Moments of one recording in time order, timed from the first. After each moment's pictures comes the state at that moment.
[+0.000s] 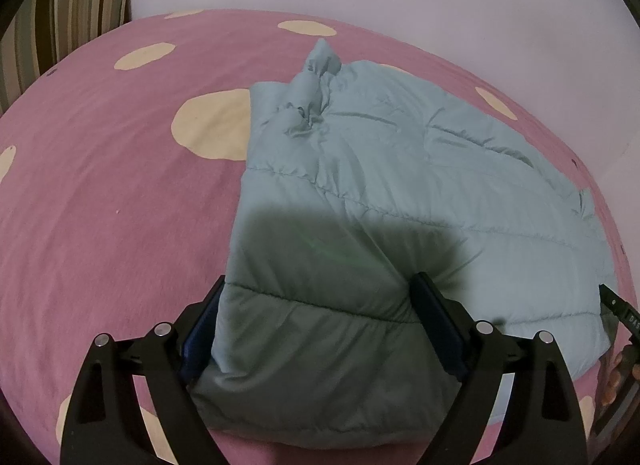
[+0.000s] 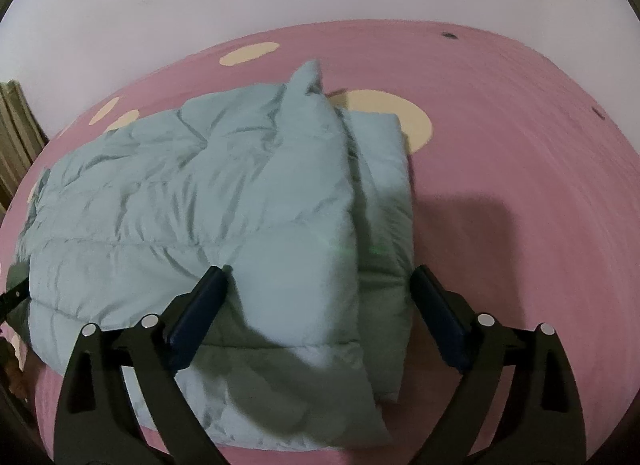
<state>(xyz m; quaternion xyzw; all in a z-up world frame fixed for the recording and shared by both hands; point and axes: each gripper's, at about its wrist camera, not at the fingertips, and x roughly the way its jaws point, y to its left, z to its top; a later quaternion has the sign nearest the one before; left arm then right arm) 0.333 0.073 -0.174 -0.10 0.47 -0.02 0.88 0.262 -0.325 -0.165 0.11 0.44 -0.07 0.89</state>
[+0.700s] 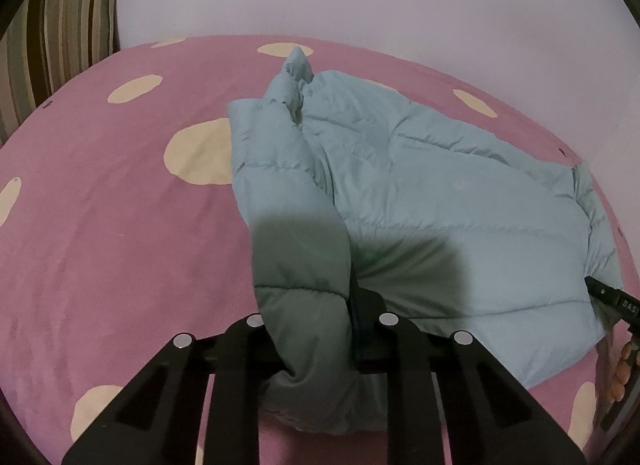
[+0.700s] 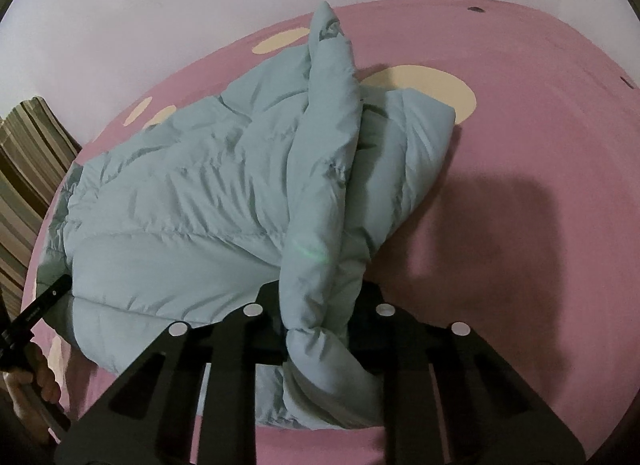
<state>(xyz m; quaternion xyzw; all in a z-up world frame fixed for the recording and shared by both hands) 0.320 0.058 -0.153 -0.07 0.44 -0.03 0.89 0.253 -0.307 -0.159 0.17 0.45 -0.01 0.88</state>
